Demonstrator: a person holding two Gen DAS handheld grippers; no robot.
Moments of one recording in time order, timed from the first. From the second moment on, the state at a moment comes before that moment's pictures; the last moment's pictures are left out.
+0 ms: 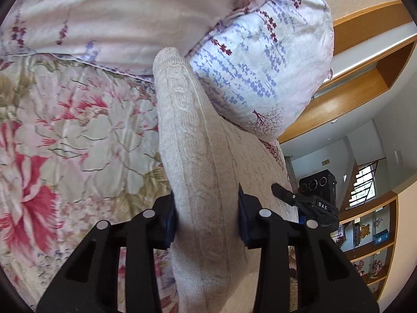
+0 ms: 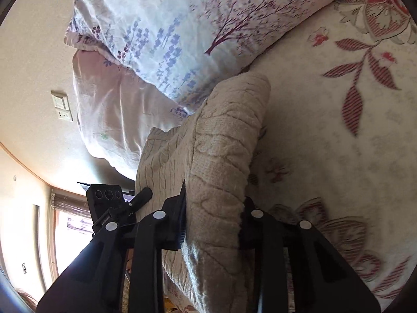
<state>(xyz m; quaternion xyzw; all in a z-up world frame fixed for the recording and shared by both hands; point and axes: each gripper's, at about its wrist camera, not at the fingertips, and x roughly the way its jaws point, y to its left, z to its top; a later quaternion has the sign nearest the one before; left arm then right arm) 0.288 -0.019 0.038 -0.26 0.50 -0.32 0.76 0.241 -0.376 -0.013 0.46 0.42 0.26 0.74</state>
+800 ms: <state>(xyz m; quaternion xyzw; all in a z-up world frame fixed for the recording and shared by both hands) 0.204 0.009 0.082 -0.05 0.36 -0.25 0.90 0.204 -0.314 -0.005 0.31 0.38 0.19 0.85</state>
